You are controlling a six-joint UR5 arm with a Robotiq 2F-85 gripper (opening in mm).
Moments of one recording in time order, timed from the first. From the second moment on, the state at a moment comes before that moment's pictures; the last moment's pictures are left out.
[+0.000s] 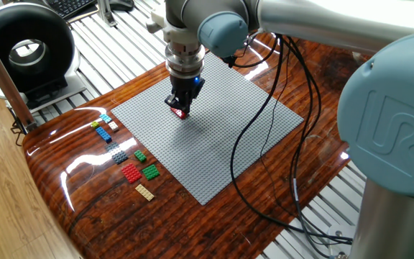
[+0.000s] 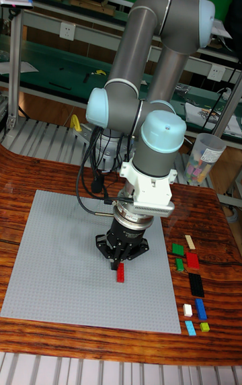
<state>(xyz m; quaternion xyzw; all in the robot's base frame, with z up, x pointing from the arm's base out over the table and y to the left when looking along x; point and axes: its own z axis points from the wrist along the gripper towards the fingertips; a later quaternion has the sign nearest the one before) 0.612 0.045 0.005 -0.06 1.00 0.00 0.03</state>
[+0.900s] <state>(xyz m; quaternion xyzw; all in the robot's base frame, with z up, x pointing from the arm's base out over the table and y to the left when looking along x) 0.604 0.045 0.017 -0.06 1.00 0.01 0.02</state>
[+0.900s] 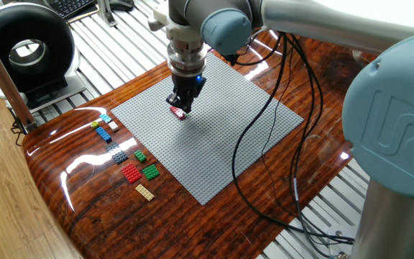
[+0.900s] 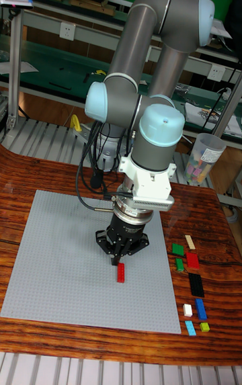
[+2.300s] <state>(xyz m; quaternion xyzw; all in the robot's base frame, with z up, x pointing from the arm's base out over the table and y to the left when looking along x) 0.602 0.040 0.026 -0.07 1.00 -0.02 0.02</state>
